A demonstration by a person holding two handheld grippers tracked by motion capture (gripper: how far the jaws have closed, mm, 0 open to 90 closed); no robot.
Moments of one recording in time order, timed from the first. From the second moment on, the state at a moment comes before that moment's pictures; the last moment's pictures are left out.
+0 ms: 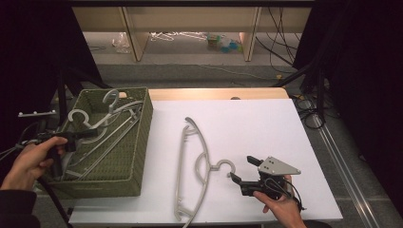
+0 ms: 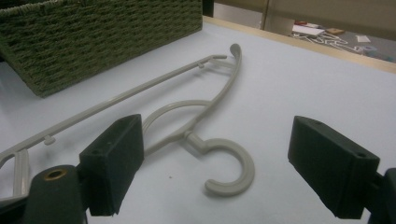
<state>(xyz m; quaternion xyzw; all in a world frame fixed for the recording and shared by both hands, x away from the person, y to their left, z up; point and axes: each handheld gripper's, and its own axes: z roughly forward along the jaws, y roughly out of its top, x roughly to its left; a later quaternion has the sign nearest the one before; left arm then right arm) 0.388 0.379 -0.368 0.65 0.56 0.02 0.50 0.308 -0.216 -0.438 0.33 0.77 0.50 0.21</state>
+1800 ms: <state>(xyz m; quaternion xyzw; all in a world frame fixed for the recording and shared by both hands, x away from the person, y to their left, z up) 0.362 0.377 -0.380 0.67 0.58 0.15 0.44 0.310 -0.215 -0.438 0.33 0.78 0.50 0.20</state>
